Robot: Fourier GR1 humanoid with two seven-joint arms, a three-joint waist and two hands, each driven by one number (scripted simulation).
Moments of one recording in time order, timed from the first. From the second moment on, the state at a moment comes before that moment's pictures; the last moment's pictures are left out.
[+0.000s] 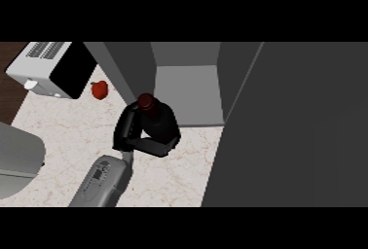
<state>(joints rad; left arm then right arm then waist) -0.35 0.00 -0.17 -1.18 0.10 0.10 -0.34 0.05 -0.60 0.72 -2.51 0.10 -0.72 0.36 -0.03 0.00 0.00</state>
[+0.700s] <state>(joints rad) -0.43 0.01 -0.21 -1.05 0.17 0.19 -0.40 0.09 -0.62 0.71 -2.51 0.07 -0.70 0.26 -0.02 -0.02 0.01</state>
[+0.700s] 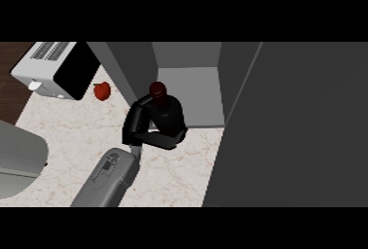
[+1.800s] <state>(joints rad) -0.74 0.01 -0.22 -0.74 0.22 0.39 -0.28 0.10 -0.59 0.73 -2.49 0.03 -0.66 0.18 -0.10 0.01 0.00</state>
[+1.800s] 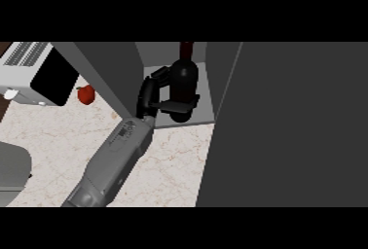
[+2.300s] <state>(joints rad) -0.94 0.01 -0.10 -0.43 0.28 0.35 -0.36 0.14 -0.61 0.75 -2.50 0.02 -0.65 0.14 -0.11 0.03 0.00</state>
